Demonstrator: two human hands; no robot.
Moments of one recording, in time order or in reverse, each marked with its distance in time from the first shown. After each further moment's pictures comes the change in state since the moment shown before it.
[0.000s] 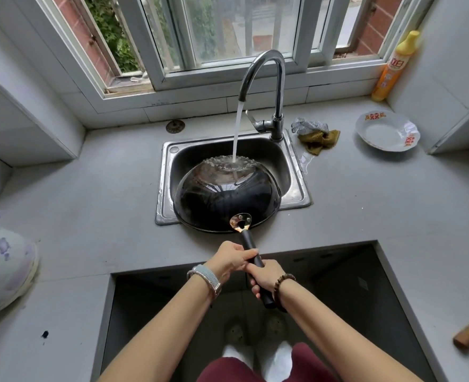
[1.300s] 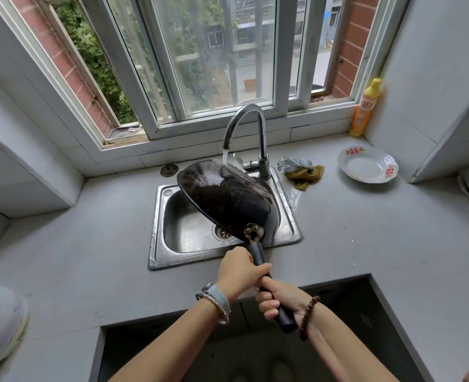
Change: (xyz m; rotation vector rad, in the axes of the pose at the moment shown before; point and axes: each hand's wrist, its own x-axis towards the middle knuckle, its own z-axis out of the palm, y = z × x) left_hand -0.022 0.084 0.030 0.761 0.279 0.366; right_hand -0.042 -0.050 -0.056 0.460 -0.342 0.083
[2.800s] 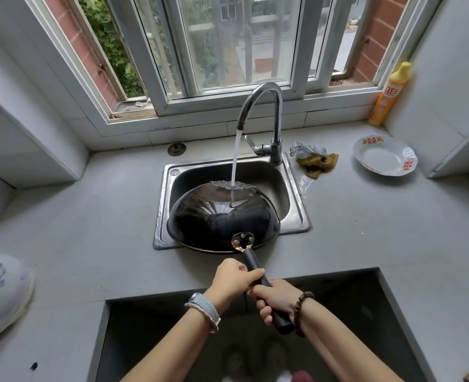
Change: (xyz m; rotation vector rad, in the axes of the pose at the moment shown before) left_hand -0.016 -0.055 0.021 -0.328 -0.112 -0.215; right_hand 0.014 0.020 0.015 -0.374 0.165 0.079
